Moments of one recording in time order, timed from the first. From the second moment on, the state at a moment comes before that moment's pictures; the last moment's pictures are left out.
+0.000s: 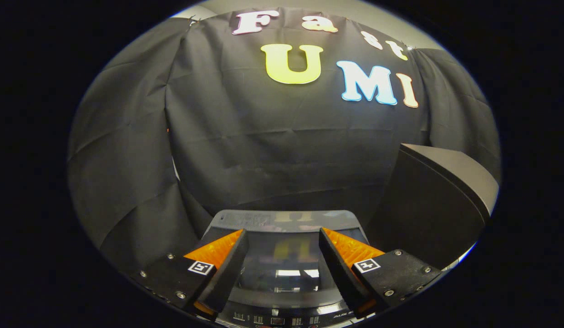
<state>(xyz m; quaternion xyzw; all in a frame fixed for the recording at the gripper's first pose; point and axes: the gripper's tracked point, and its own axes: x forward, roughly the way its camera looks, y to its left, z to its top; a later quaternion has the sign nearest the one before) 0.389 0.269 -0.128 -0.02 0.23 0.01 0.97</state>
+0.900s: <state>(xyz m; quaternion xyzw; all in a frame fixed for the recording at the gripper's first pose) 0.256 0.250 -0.154 -0.10 0.22 0.05 0.97</state>
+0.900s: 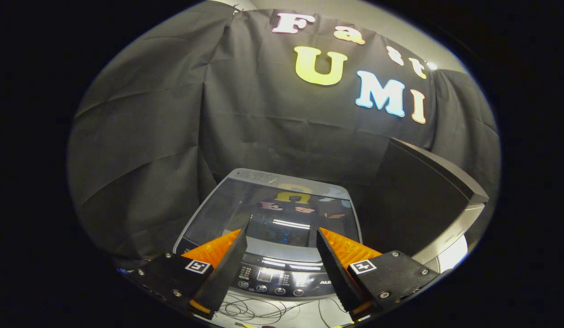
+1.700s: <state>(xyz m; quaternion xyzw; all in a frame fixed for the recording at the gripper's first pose) 0.061 0.063 -0.085 -0.06 0.13 0.08 0.99</state>
